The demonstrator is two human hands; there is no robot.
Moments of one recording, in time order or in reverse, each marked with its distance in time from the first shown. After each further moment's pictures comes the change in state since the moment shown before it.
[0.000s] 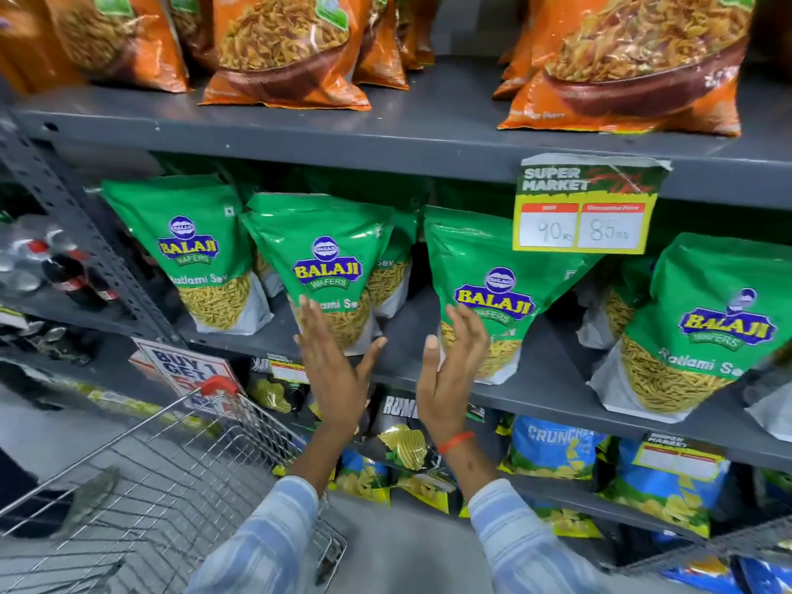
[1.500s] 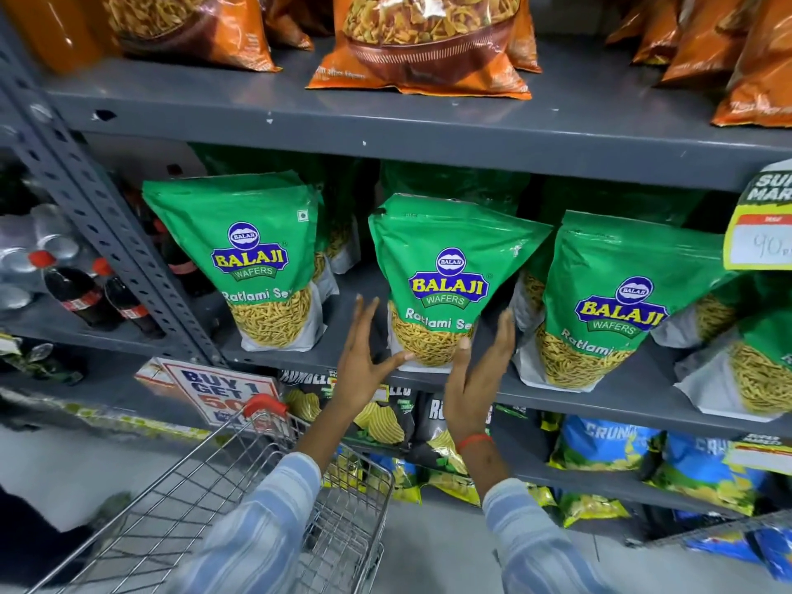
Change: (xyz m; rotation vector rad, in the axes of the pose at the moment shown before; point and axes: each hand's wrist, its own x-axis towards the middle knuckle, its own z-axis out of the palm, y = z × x) left_hand 0.091 -0.127 -0.019 -0.373 -0.533 -0.016; right_hand -0.026 0.001 0.126 -0.023 0.117 0.238
